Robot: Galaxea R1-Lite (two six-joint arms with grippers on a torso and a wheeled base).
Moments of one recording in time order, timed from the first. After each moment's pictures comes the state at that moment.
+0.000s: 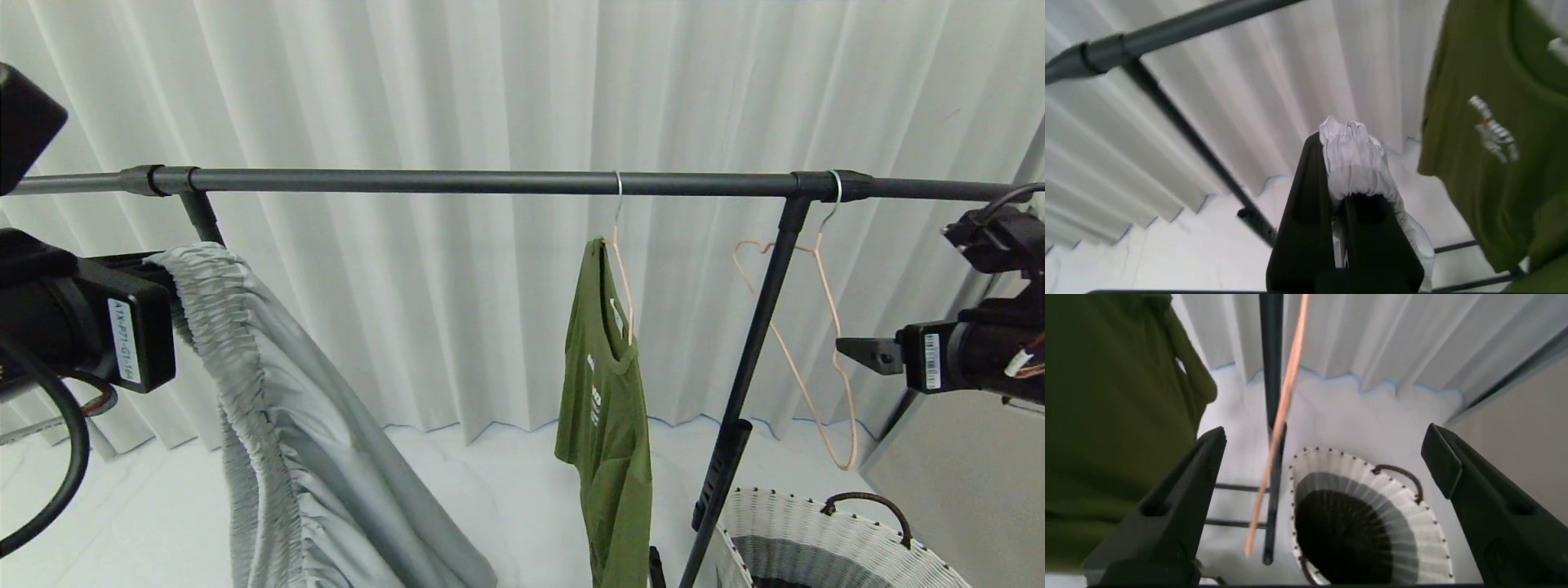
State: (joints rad) left arm -0.53 1.09 -0.93 0.04 0.41 0.23; right arm 0.35 1.34 -0.89 0.01 -0.23 0.08
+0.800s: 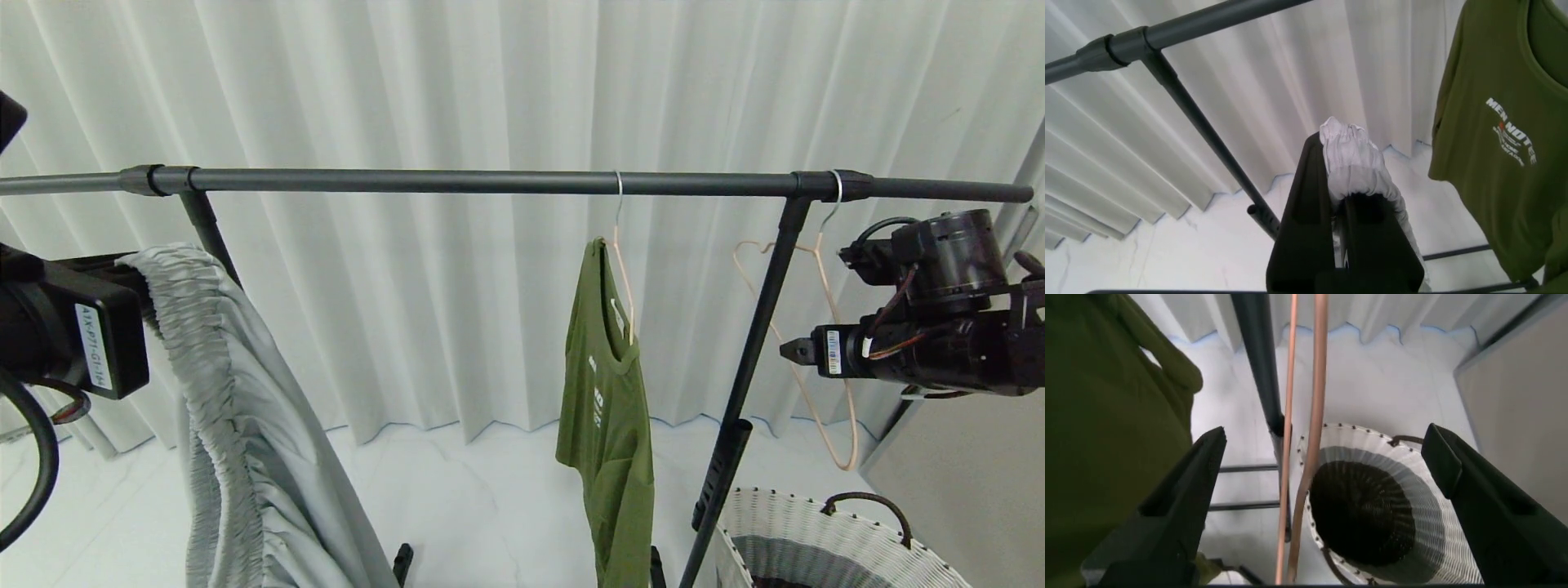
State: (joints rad) left arm -0.52 1.06 -0.91 0.04 0.41 0.24; right arm 0.34 1.63 -1.02 0.00 -0.30 0.22
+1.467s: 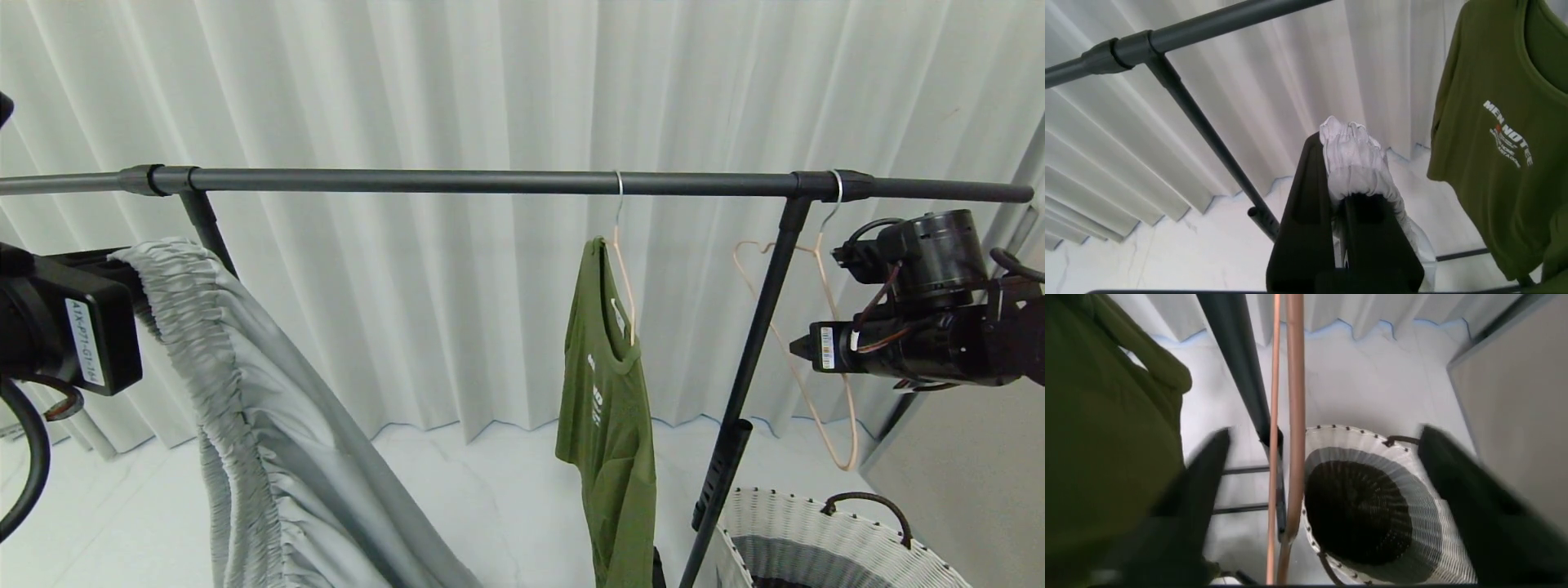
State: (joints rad) left arm -0.52 1.06 -0.92 0.04 0.41 0.24; right arm 0.32 1.68 -1.05 0.01 -0.30 0.22
